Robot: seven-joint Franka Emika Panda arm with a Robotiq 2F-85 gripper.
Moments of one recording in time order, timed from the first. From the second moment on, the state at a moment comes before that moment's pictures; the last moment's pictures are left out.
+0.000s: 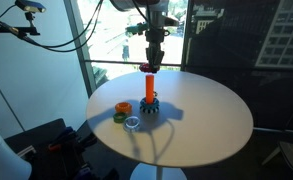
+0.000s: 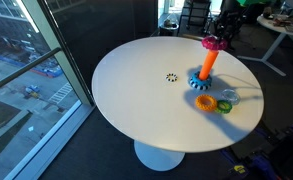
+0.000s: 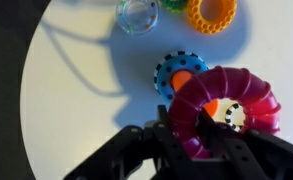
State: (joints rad) arm 0.02 0.18 -0.05 -1.93 -0.04 2.00 0.29
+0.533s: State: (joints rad) arm 0.02 0.20 -0.06 -1.94 -0.04 2.02 0.29
